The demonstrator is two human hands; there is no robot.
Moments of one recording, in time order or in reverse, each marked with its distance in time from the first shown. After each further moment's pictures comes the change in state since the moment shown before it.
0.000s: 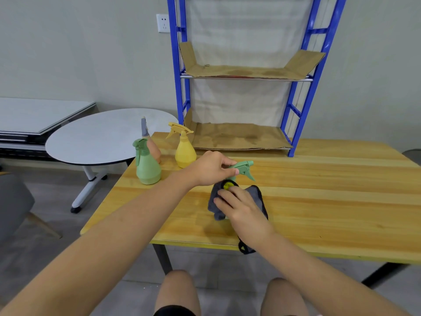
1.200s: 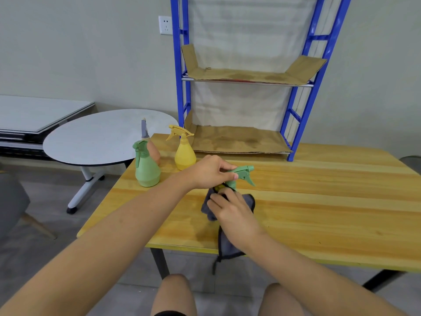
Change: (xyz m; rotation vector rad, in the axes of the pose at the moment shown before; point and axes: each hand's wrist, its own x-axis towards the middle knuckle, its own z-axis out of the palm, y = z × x) left_hand 0.001 -0.004 -0.004 -0.052 -0.030 0.018; right_hand 0.025 -0.018 0.002 -0.037 -0.178 0.076
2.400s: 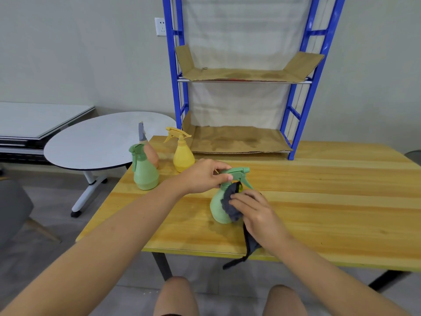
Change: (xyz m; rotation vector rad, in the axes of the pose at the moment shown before) left_hand 0.001 -0.015 0.006 -0.156 0.000 -0.001; right_hand -0.040 0.059 0.004 0.299 0.201 0.076
